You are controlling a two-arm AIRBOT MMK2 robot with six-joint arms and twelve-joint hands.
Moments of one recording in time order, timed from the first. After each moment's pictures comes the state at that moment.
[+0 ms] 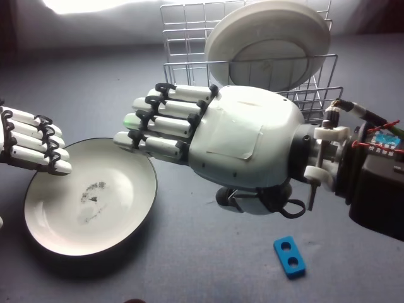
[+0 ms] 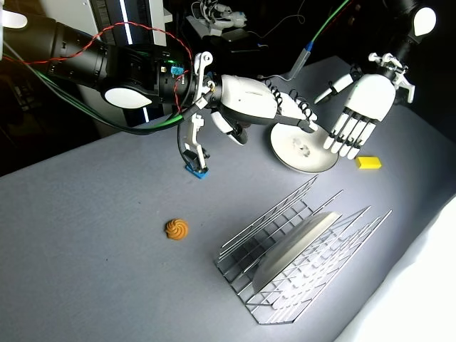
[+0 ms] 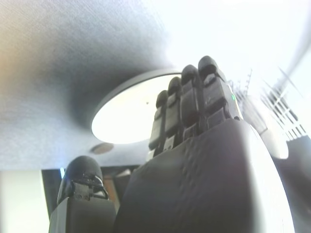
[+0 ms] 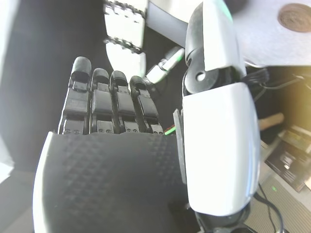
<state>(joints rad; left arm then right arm) 0.80 -1.01 1.79 1.56 -1.08 -0.19 -0.58 -1.19 0.83 0.19 0.44 -1.59</state>
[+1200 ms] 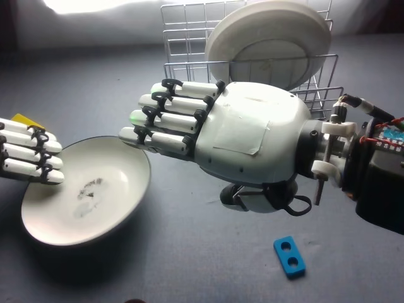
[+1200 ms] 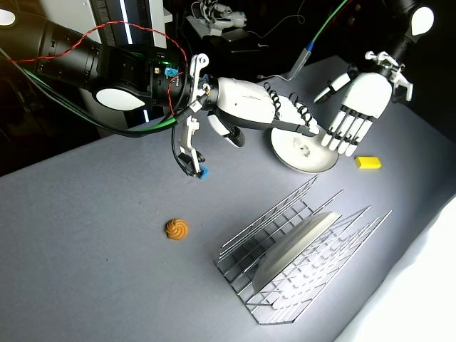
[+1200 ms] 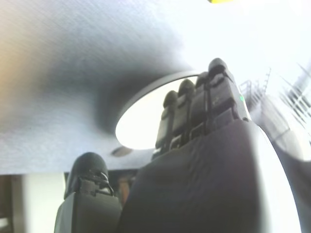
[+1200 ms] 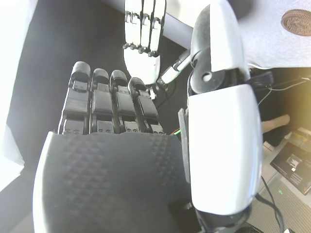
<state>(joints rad) 0.90 -1.01 1.78 1.53 -1.07 -0.10 -0.57 -1.16 0.83 0.18 0.44 -1.57</state>
